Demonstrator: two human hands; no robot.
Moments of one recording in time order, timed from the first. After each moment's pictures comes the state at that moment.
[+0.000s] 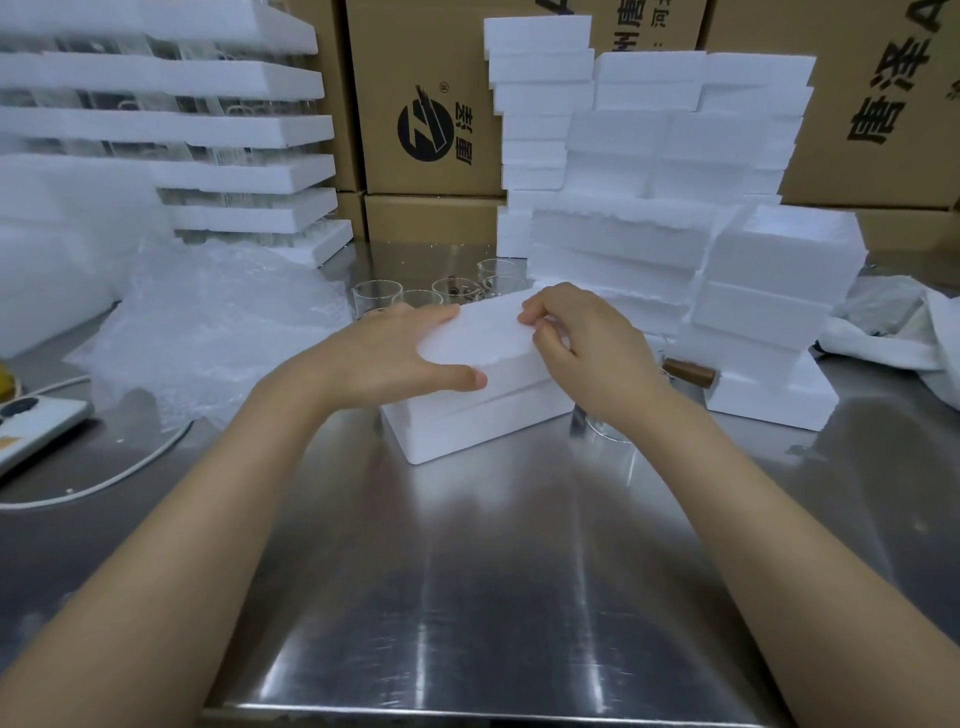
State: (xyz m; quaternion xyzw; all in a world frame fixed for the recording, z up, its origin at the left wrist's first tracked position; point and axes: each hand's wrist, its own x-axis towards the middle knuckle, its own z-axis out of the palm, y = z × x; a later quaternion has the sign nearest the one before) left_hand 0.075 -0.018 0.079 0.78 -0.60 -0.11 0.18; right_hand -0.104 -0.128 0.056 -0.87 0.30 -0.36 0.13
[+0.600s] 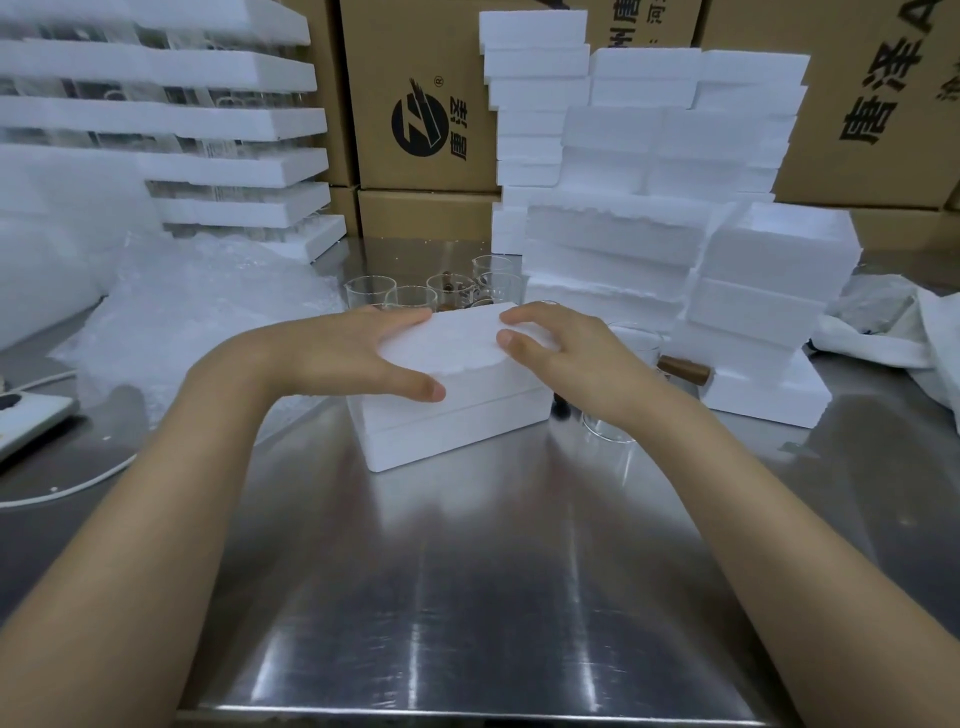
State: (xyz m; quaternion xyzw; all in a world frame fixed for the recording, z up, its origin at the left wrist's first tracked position) left_hand 0.099 -0.005 0.090 0.77 -0.60 -0.18 0.12; right_hand -0.104 -0.127 0.057 -0.87 0.30 -0.27 0.27
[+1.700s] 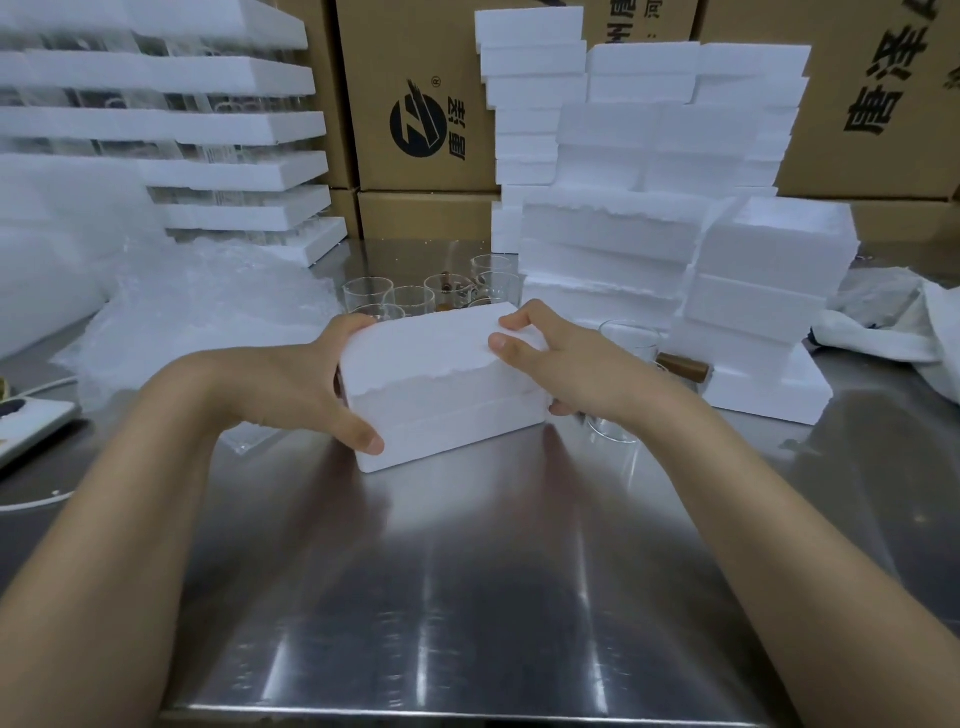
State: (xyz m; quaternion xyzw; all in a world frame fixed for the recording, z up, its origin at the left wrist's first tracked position) left_hand 0.115 0.018 0.080 0.79 -0.53 -0.28 0.15; right_hand -0.111 -0.113 0.070 -0.86 0.37 -0.14 0.31
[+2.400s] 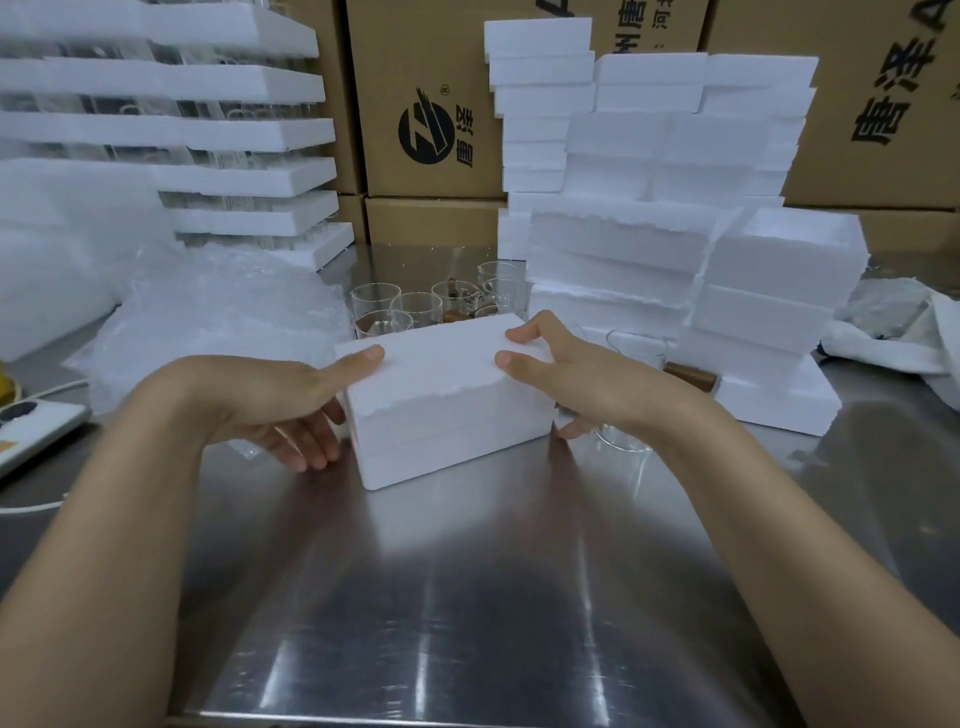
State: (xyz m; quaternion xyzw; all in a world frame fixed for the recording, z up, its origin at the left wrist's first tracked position) left_hand 0.112 0.029 0.083 0.81 -0.42 -0.37 0.18; right_hand -0.113 -0.114 0.072 -0.85 0.37 -0.11 0.37
